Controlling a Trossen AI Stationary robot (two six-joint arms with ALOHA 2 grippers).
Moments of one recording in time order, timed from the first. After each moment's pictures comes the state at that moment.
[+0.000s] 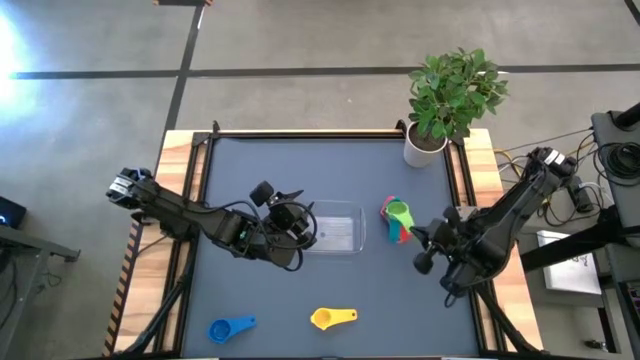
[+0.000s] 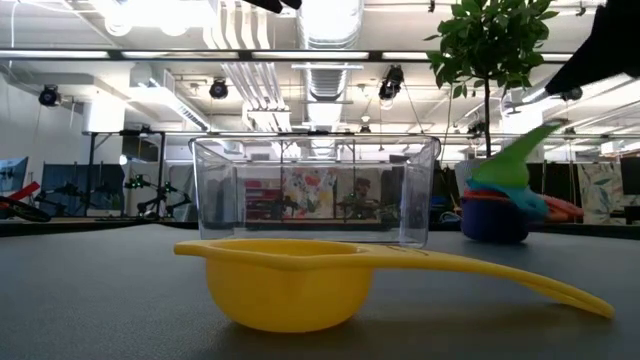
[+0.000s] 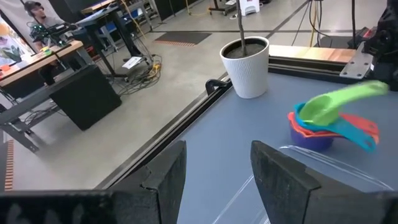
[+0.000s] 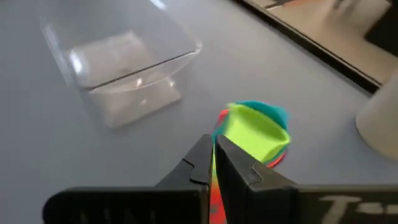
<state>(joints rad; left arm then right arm) -0.39 1.56 1.36 -0.58 -1.13 -0.46 0.84 1.16 0.83 -1.10 0.93 1.33</state>
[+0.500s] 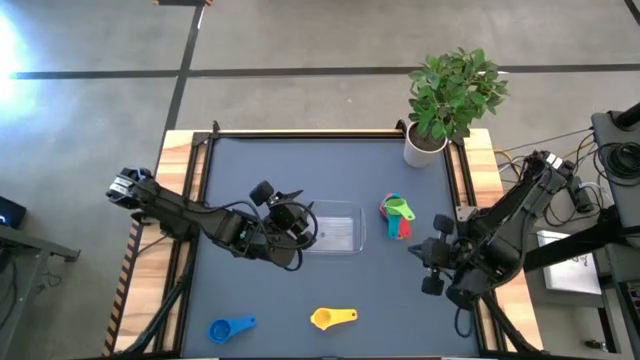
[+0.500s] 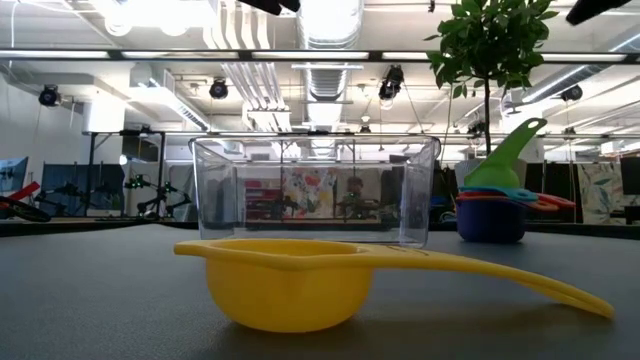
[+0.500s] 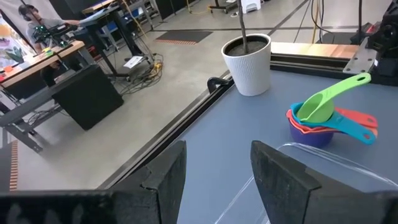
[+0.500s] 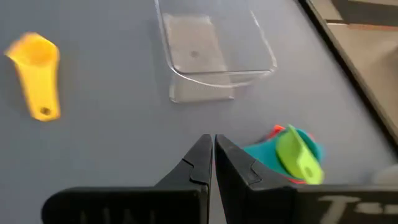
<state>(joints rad) -0.38 1.56 1.36 -0.59 -1.13 -0.45 0.86 1.25 1.10 -1.13 0.76 0.89</state>
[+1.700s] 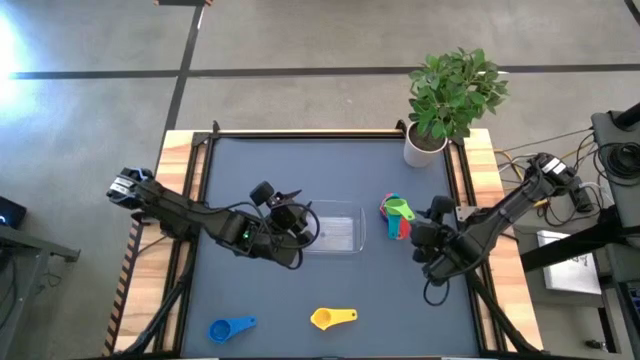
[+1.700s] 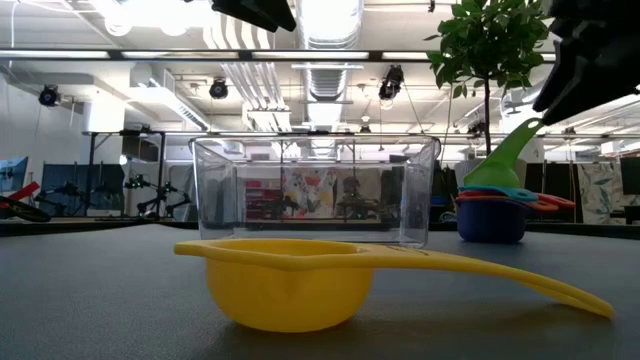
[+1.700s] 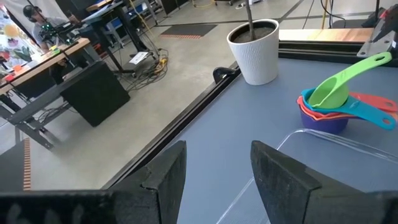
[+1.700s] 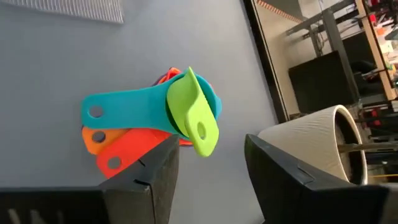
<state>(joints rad) -0.36 1.56 1.31 -0.58 -1.13 -0.46 0.67 1.28 0.88 -1.29 0.84 0.82</state>
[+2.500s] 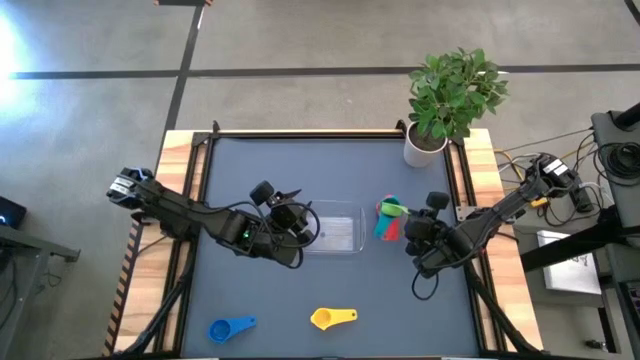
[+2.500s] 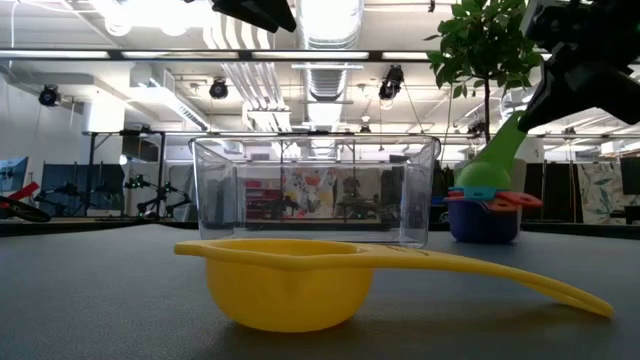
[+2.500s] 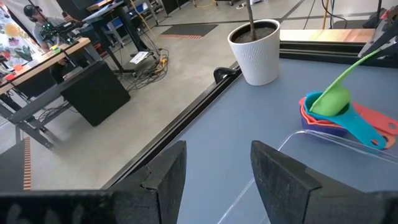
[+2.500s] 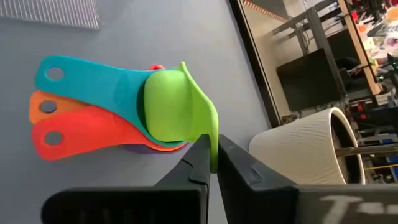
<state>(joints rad) -0.36 1.56 1.31 -0.58 -1.13 -0.46 0.58 1.28 0.83 -1.17 0.90 0.75</state>
